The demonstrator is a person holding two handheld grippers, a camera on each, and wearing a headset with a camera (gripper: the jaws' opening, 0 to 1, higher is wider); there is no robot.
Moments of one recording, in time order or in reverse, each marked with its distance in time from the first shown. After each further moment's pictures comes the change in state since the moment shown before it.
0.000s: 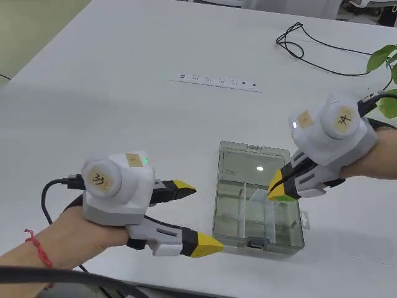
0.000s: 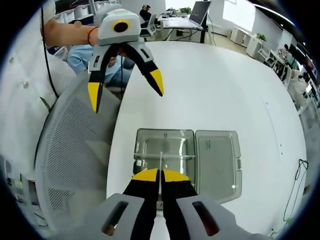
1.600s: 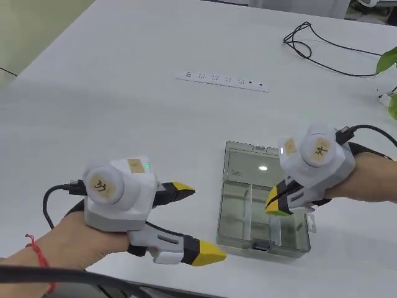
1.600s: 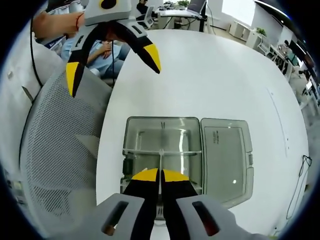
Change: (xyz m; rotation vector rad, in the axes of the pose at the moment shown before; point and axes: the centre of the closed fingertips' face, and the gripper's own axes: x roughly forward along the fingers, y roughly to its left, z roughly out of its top) left arm -0.002 0.001 -0.007 -0.013 -0.004 0.011; right arm 0.040 -0.007 -0.024 0.012 0.060 -0.015
